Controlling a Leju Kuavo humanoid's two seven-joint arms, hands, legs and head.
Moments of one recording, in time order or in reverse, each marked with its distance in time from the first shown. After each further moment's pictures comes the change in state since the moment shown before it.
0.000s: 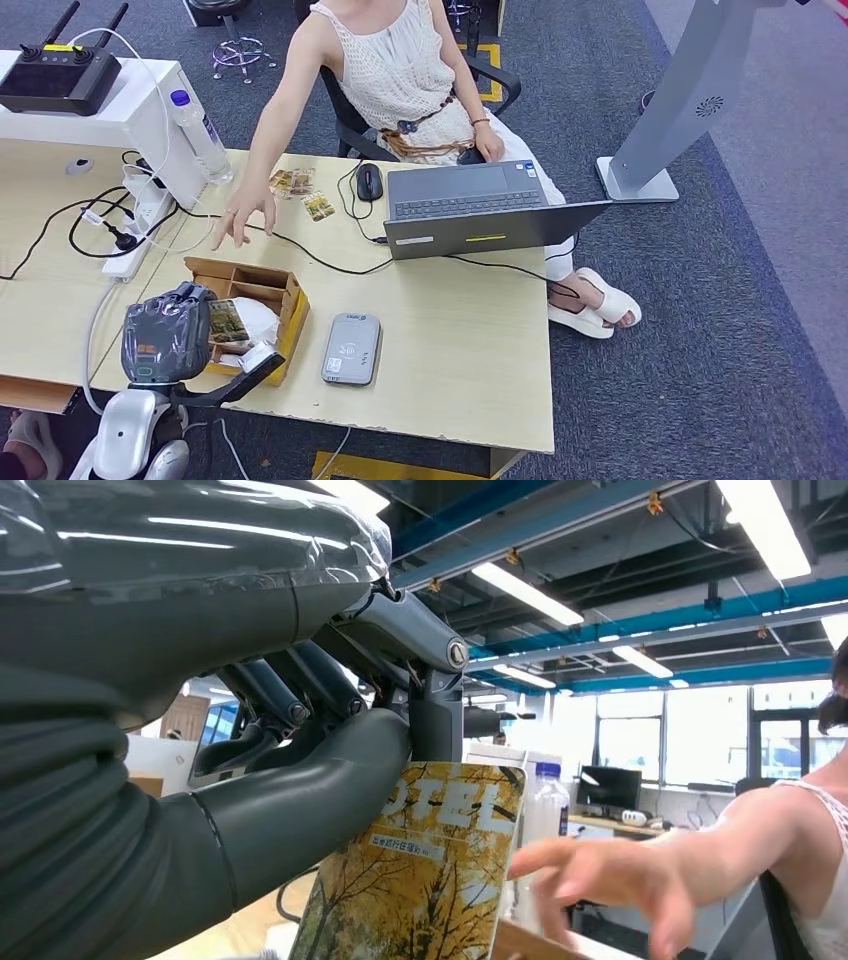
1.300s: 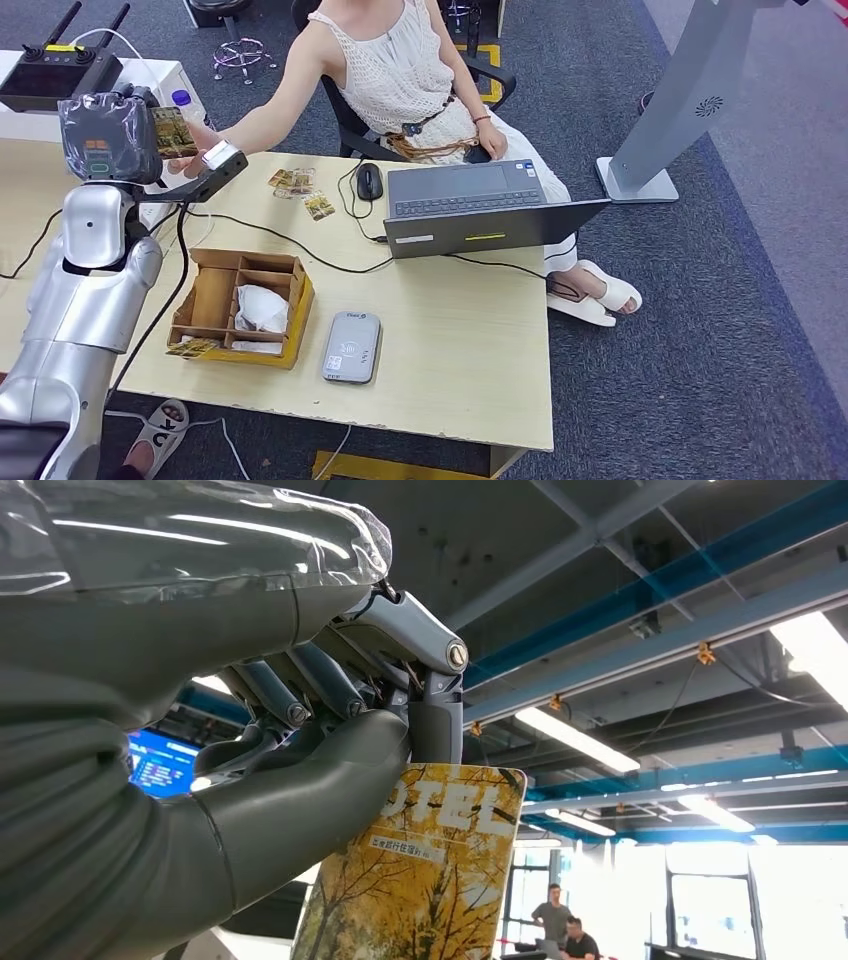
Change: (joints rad) left arm -0.783 0.006 -0.013 0.553 -0.071 -0.019 0.007; right arm -0.036 0.004 0.000 0.000 0.073 0.018 0.047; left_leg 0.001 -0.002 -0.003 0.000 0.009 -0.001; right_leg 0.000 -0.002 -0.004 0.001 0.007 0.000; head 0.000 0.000
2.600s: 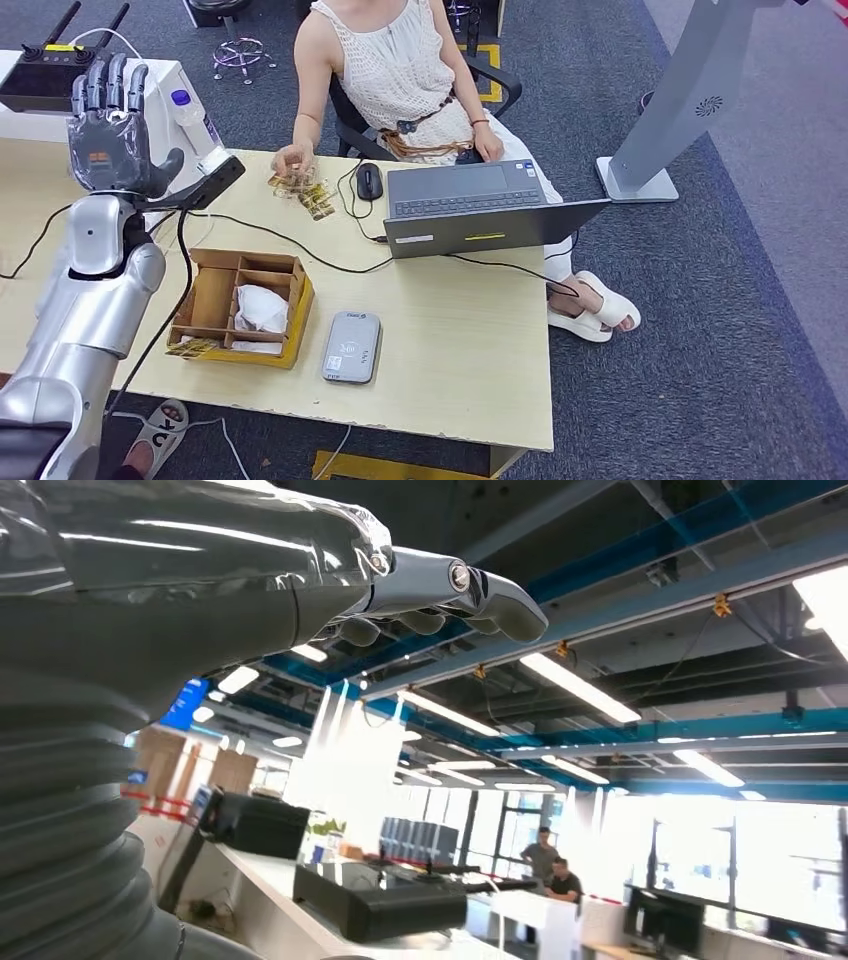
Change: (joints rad) left arm 0.035 0.010 -0.006 0.048 0.187 0.050 -0.065; right arm 0.000 0.006 -0.004 0.000 -0.009 -0.001 -0.005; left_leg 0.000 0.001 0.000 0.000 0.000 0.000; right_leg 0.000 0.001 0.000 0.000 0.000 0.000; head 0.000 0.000
